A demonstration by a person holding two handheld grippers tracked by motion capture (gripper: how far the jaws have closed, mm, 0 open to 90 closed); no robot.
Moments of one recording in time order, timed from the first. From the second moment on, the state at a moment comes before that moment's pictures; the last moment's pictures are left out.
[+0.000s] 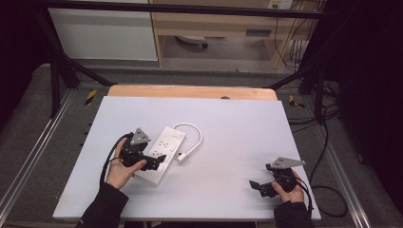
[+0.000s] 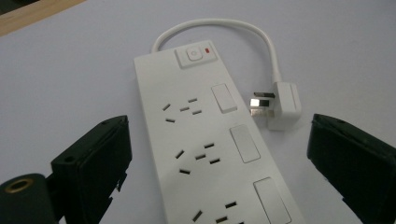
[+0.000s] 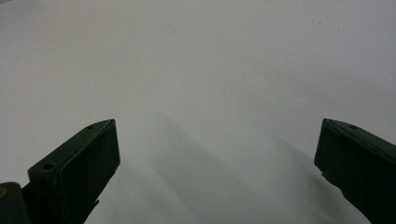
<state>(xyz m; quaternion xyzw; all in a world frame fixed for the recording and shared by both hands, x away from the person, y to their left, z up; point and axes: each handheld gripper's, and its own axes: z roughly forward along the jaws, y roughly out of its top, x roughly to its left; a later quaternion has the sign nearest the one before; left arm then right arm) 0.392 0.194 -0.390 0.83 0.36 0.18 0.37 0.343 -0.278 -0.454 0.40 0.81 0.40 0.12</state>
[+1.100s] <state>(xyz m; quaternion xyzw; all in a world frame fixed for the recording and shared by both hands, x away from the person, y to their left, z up) 0.398 0.180 -0.392 0.82 0.37 0.20 0.38 0.343 -0.278 -0.454 0.40 0.82 0.40 0.12</state>
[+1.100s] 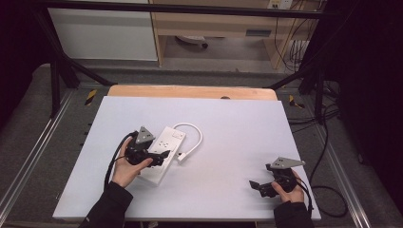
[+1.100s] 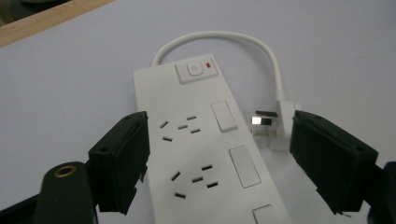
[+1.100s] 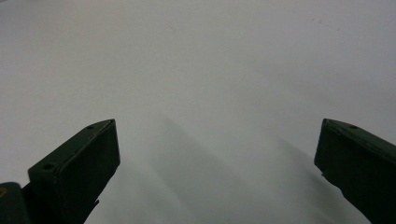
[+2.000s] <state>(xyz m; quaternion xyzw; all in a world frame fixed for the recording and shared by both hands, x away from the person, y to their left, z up) 0.403 0.170 -0.397 0.81 0.38 0.21 0.38 0.343 -0.278 -0.454 0.40 0.82 0.40 0.12</state>
